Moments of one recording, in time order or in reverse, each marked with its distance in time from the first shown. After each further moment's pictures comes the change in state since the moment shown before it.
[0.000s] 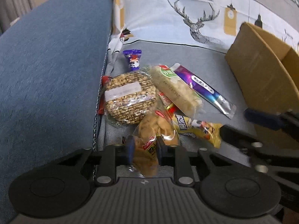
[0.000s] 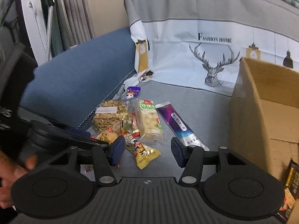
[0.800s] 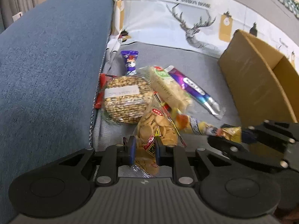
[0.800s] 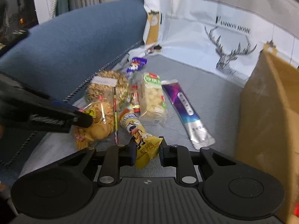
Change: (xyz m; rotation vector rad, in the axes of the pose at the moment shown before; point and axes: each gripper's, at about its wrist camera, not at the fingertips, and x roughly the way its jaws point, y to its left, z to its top) left arm -0.020 -0.003 -0.010 -0.040 -0.020 -0.054; right arm 0.028 0.015 -0.008 -0.161 0.131 -0.014
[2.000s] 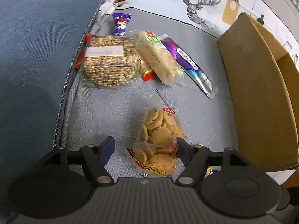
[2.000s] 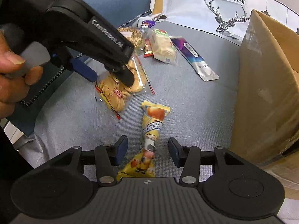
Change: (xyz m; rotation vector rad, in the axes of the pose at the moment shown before) left arm 0.028 -0.013 -0.008 -0.111 0.191 -0.056; right arm -0.025 0.022 -0.076 0.045 0.119 0.041
